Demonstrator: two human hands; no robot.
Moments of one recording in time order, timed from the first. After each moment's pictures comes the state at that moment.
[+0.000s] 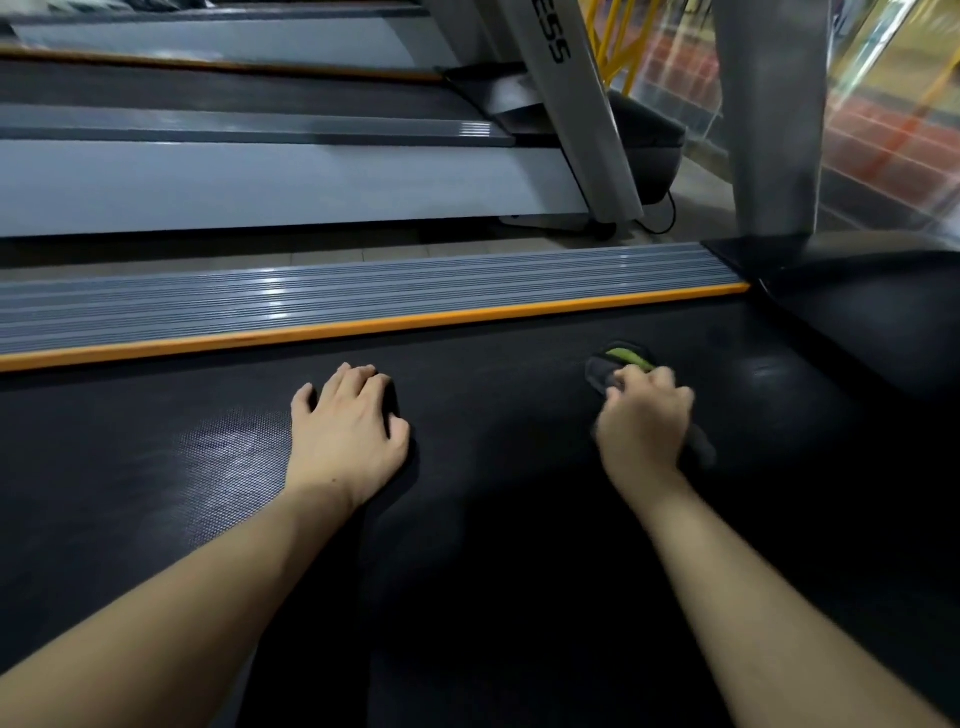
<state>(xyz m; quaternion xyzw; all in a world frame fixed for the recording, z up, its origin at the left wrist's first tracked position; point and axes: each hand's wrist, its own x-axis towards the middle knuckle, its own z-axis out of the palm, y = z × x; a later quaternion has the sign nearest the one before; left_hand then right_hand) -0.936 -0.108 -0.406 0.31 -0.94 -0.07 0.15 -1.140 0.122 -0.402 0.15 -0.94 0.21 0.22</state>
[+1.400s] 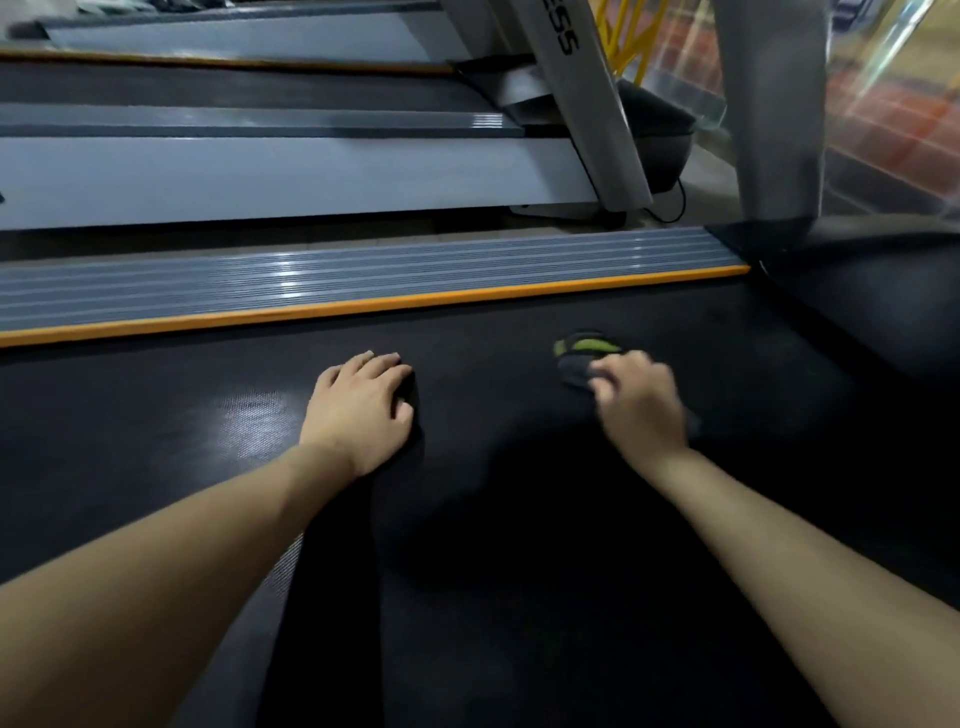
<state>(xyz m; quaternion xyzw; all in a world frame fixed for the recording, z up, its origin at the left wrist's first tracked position) -0.909 -0.102 -0.395 0.26 -0.96 -0.08 0.11 -1.127 0.145 -0.402 0.34 -0.88 0.22 0.22</state>
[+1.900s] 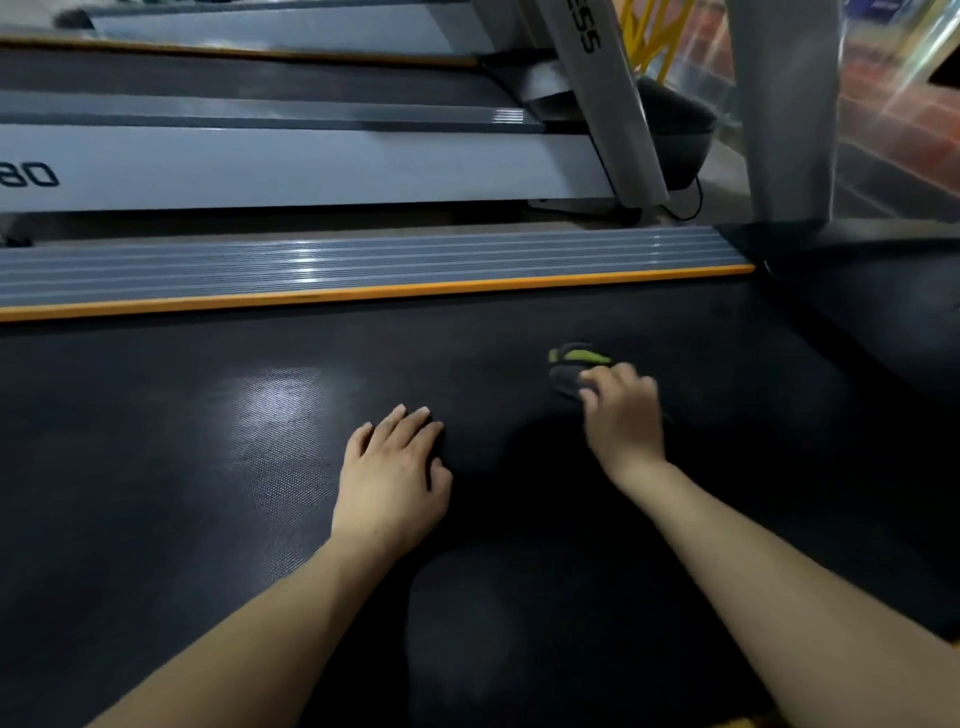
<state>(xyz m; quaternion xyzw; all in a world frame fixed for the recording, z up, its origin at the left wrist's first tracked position) -0.839 -0.005 -0.409 0.29 -0.94 -0.10 0.13 -1.080 0.153 -0.397 0.35 -0.90 0.17 0.18</state>
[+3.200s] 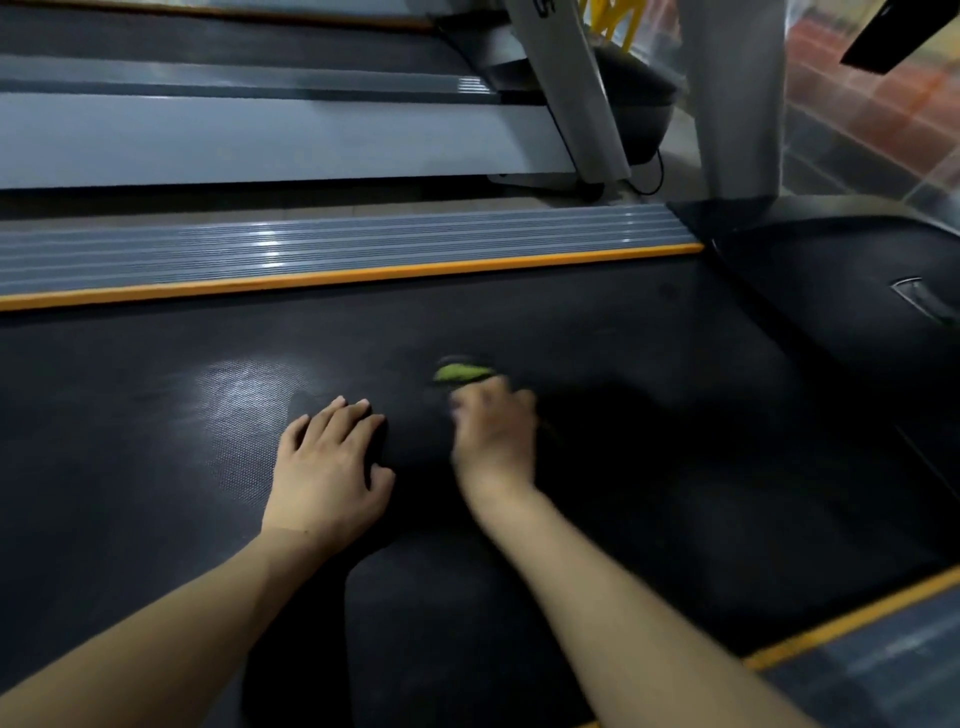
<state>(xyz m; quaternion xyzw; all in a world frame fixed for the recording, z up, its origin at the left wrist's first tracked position) -0.842 -0.005 -0.402 0.27 -0.95 -0.08 0.11 -0.993 0.121 -0.394 0.33 -0.92 0.21 0.10</state>
